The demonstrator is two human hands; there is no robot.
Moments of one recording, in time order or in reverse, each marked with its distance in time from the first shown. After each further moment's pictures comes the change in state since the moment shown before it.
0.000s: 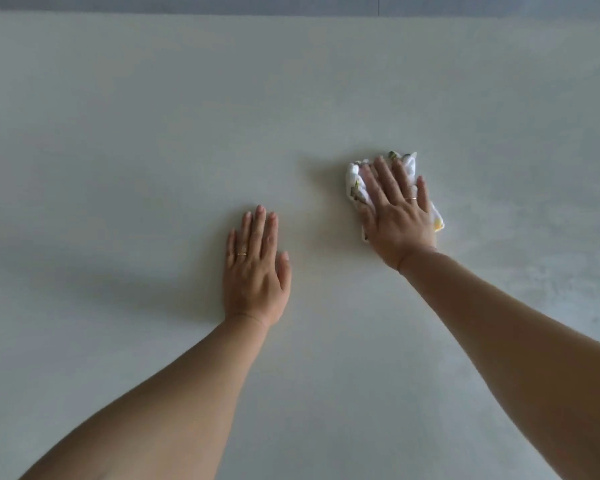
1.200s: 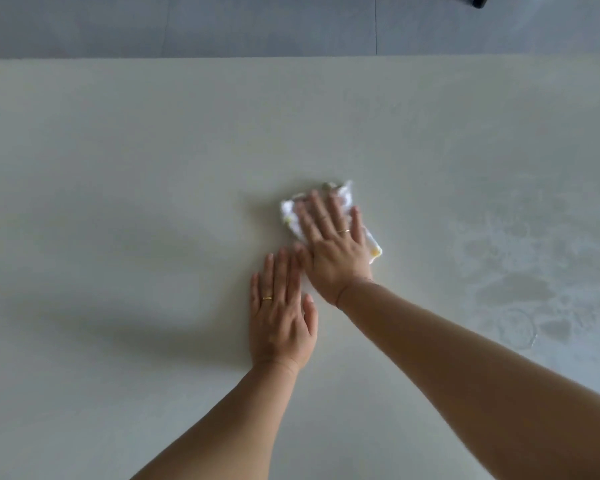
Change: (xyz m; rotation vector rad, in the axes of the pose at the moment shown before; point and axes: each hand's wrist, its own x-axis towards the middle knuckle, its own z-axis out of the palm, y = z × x) left_hand 0.001 0.004 -0.006 -0.040 -0.047 -0.020; right_hand 0.030 -0.111 0.011 0.022 -0.064 -0.074
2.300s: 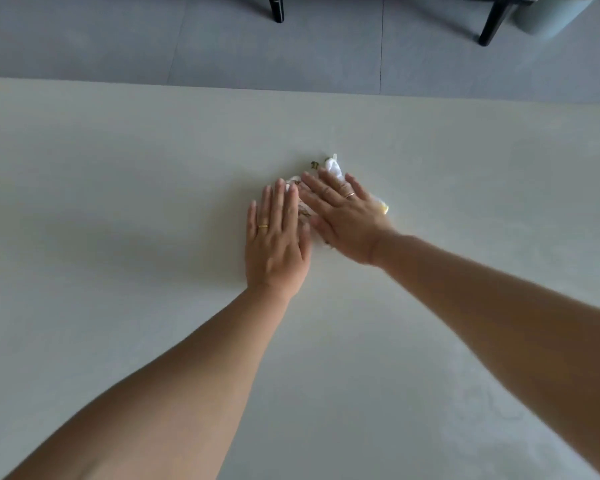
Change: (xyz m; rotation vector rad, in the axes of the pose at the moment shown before) left_hand 0.151 0.029 -0.015 0.028 0.094 0.020; right_hand 0.103 0.084 -0.044 -0.089 -0.064 -0.387
